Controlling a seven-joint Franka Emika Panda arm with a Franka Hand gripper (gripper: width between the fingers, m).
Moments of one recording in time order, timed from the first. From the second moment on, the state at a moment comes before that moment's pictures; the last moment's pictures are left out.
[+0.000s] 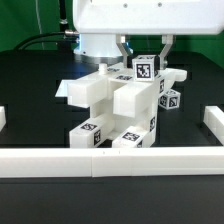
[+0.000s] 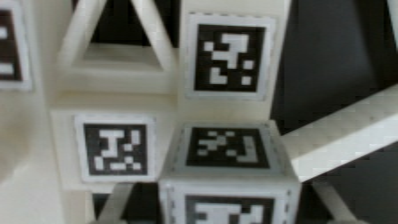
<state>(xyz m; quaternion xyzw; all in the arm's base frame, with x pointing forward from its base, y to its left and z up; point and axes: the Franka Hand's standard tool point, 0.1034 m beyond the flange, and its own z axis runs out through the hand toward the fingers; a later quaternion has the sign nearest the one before) 0.592 0.013 0.116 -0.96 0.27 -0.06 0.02</state>
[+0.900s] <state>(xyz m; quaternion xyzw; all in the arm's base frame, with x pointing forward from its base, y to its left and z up) 0.592 0.018 0.116 -0.85 0.53 -0.05 0.05</state>
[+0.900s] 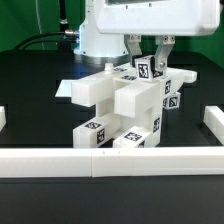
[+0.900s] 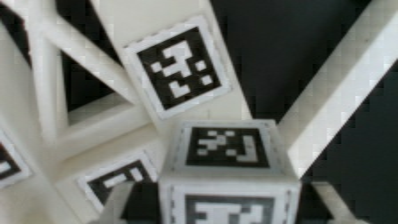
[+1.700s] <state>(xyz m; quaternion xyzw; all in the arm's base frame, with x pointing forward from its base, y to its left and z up) 0.594 0.026 0.119 -0.87 0.49 -0.03 0.05</state>
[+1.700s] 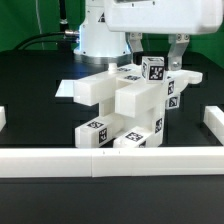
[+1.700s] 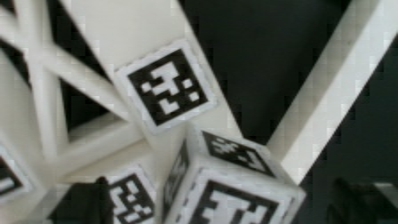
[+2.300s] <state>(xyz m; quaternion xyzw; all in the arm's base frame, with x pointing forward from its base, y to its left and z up) 0.593 0.027 0.120 -0.96 0.26 -0.04 0.04</state>
